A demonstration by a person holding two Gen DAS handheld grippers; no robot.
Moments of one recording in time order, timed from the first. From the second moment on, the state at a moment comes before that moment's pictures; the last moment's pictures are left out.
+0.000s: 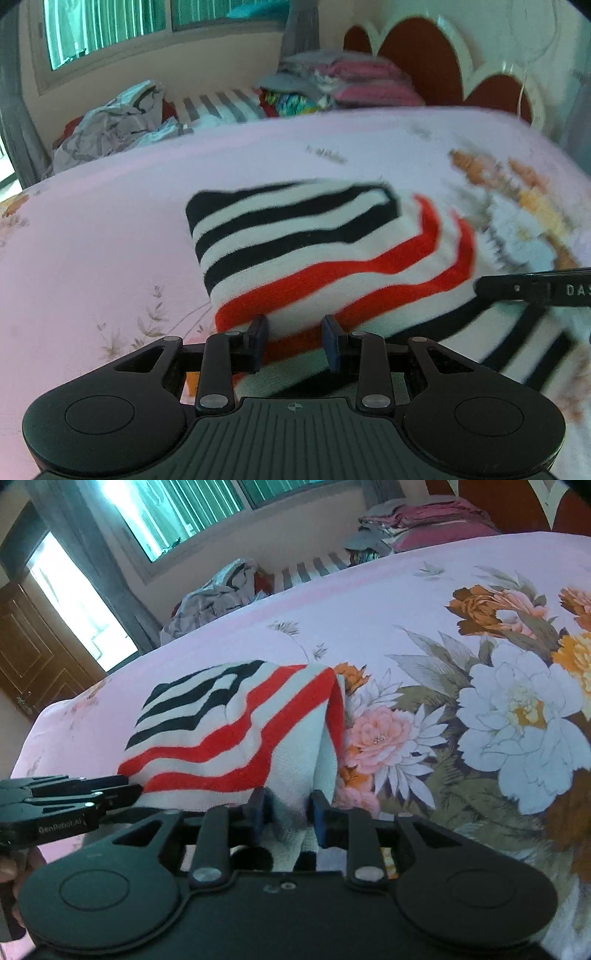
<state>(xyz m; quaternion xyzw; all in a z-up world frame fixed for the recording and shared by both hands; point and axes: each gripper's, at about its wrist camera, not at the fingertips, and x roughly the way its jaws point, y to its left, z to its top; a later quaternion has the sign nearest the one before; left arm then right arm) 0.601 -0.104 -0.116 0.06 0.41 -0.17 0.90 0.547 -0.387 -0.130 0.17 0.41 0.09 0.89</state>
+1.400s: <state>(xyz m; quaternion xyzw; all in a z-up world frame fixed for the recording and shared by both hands) 0.519 -0.070 -0.138 0.02 0.44 -0.09 0.89 0.492 -0.360 -0.129 0.00 0.42 0.12 0.90</state>
